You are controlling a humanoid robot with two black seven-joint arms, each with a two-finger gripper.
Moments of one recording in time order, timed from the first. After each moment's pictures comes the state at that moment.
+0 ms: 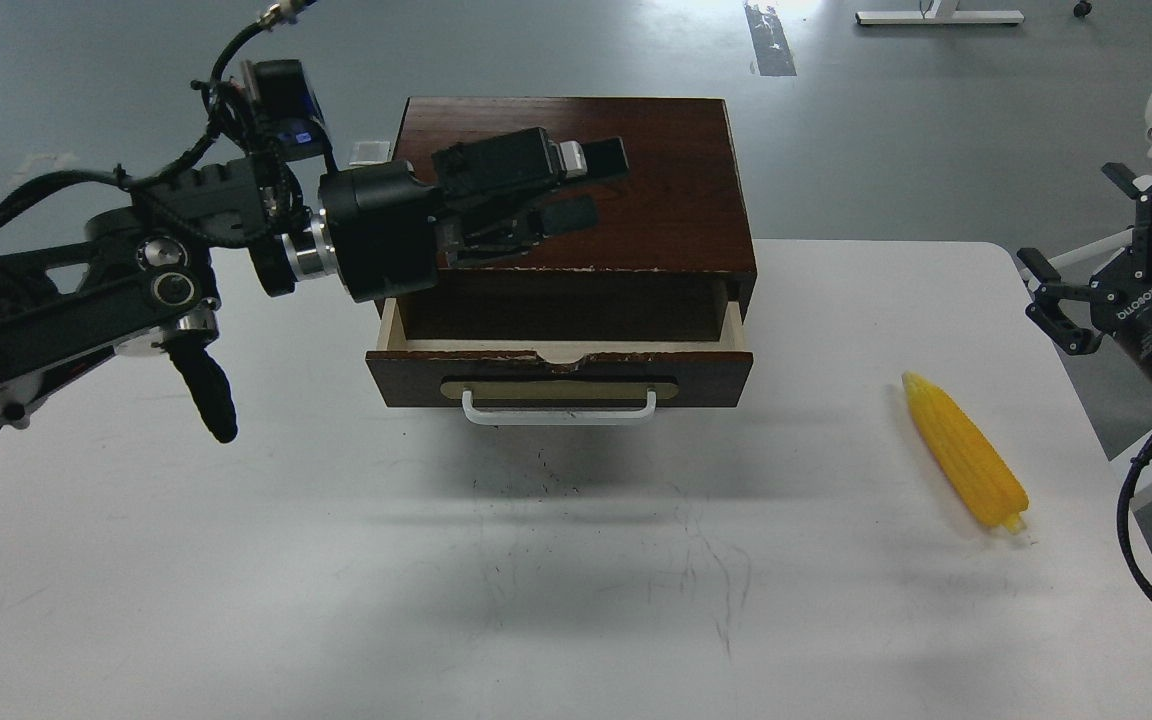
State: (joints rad) left arm -1.06 0.66 -0.30 -1.45 0.64 -0.29 -0.49; right arm 0.39 -0.77 0.92 1.01 -0.18 0.49 0.33
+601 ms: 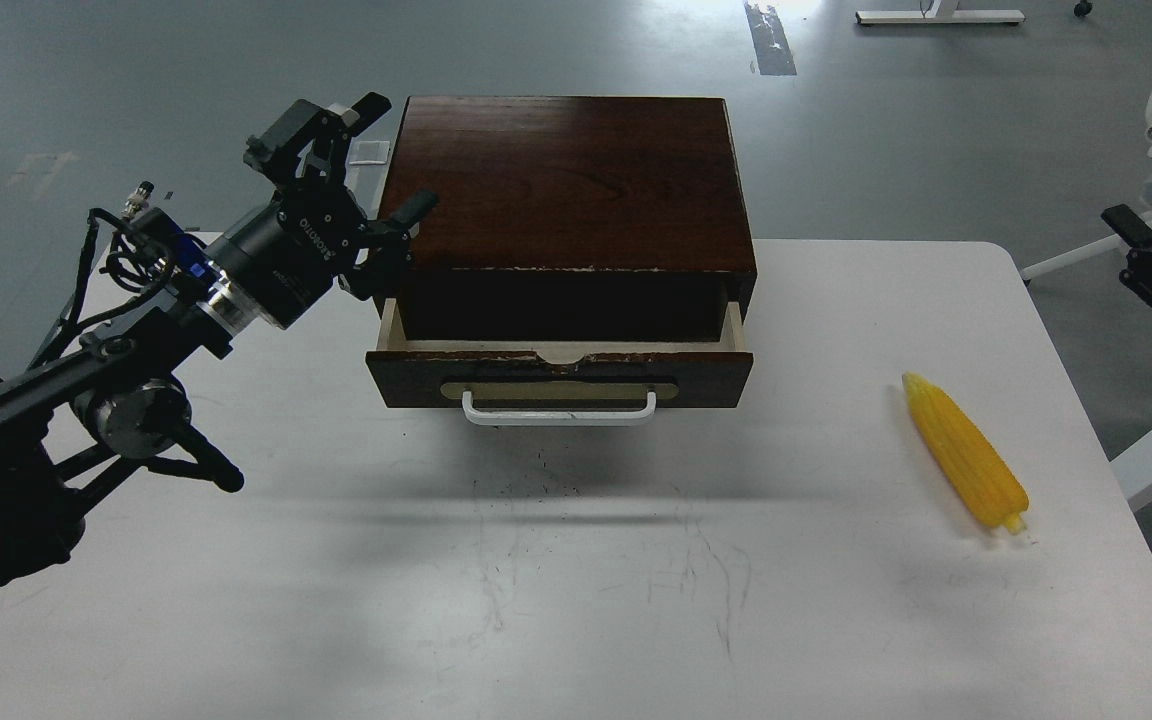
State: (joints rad) left arm -0.68 0.58 -0.61 -1.23 0.31 -0.30 -0.49; right arm 0.41 -0.98 0.91 1.04 -0.51 0.49 0.49
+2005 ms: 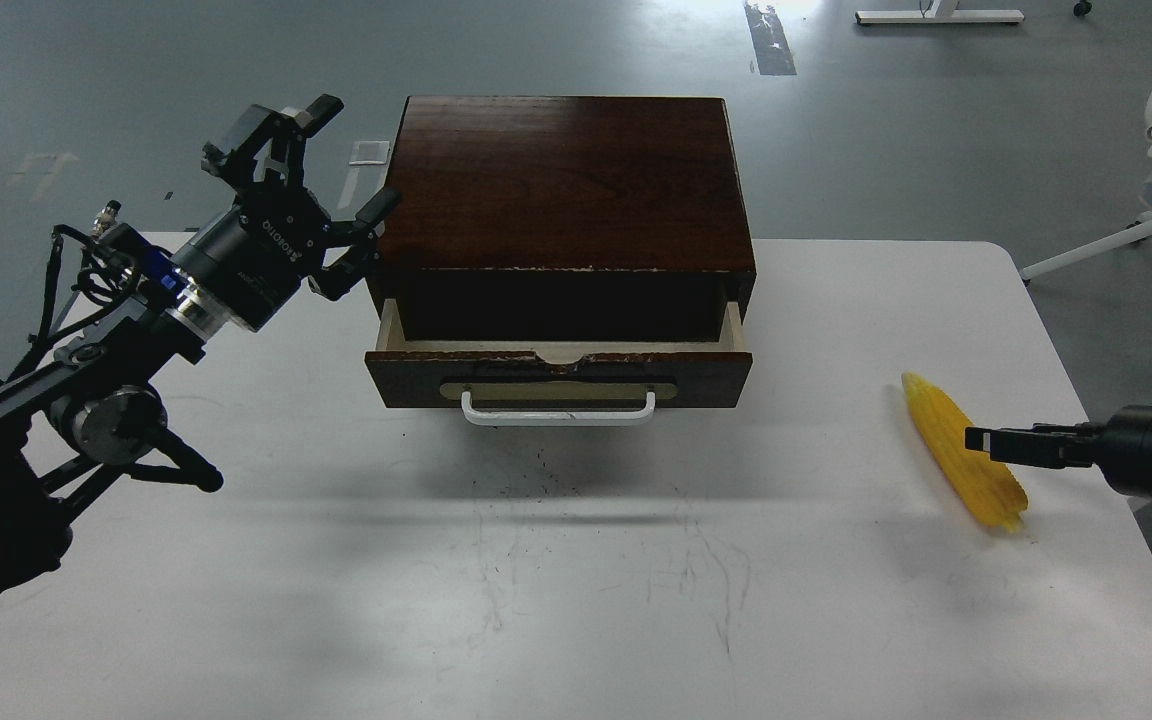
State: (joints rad) left arm -0.64 0.59 -0.66 -1.19 0.30 -0.35 -0.49; right arm 0.66 -0.93 0.32 0.99 -1.56 0.32 0.49
